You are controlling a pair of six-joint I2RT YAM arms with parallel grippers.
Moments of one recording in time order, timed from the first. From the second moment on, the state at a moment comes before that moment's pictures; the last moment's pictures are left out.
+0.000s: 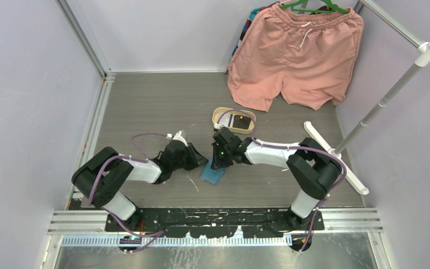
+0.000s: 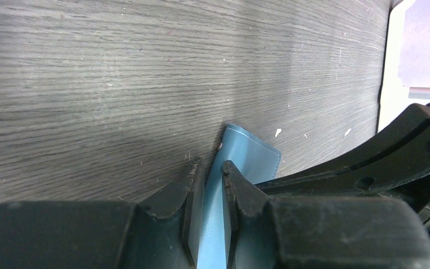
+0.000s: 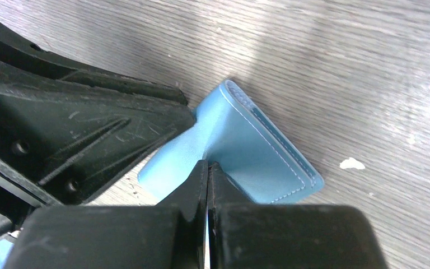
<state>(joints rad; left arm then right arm) -0.69 1.56 0.42 0.54 0.08 -1.02 0.84 1.69 0.91 -0.19 -0.11 0.71</state>
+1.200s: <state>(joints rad) -0.79 1.33 0.40 0.37 0.25 -0.68 0.90 1.56 0.74 -0.05 0.10 0.72</state>
